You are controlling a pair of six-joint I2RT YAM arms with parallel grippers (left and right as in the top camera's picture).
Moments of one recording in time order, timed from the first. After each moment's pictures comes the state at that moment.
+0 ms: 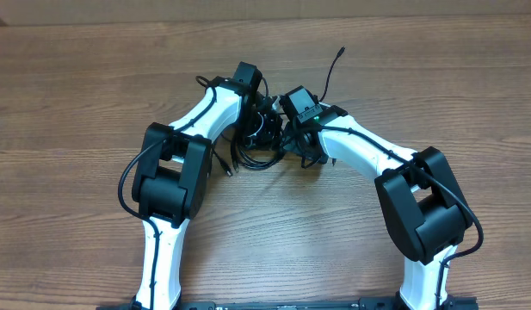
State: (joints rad) left arm -0.35 2.32 1.69 -0.87 0.62 -0.23; right arm 0.53 2.04 1.36 -0.63 0.07 0.83
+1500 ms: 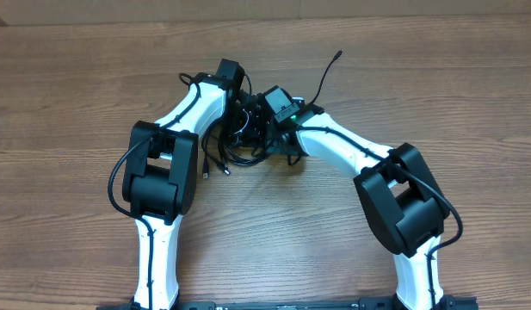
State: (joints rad) left arm -0.27 2.32 1.70 -0.91 0.61 -0.20; right arm 0.61 2.13 1.49 -0.66 0.13 0.64
